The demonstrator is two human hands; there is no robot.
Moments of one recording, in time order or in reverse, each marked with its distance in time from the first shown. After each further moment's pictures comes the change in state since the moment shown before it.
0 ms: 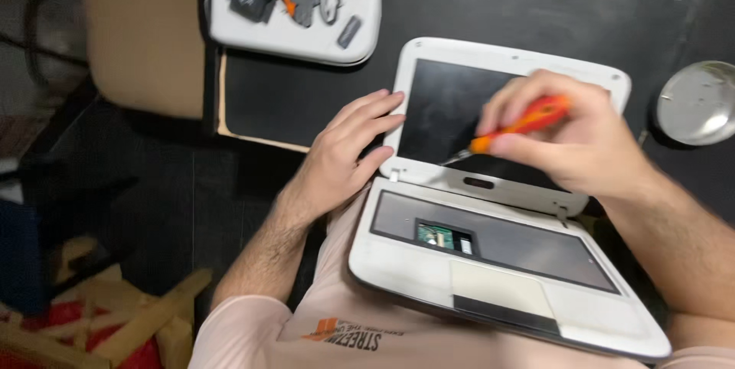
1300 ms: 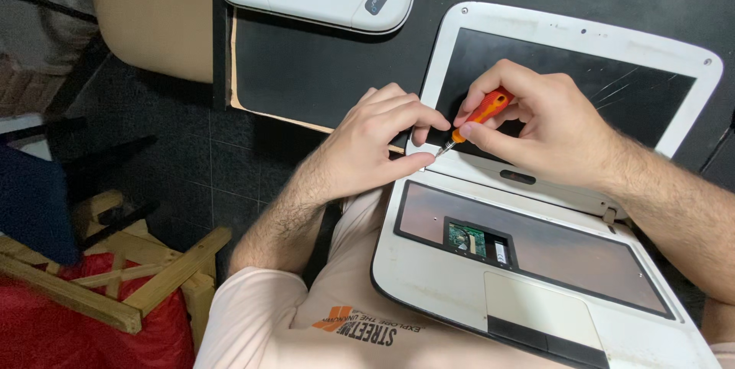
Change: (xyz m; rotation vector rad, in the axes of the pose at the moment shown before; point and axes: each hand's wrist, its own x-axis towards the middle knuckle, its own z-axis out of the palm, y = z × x) left_hand 0.015 0.003 -0.009 -0.095 -0.199 -0.147; right_hand 0.044 0.029 0.045 -0.353 -0.165 0.129
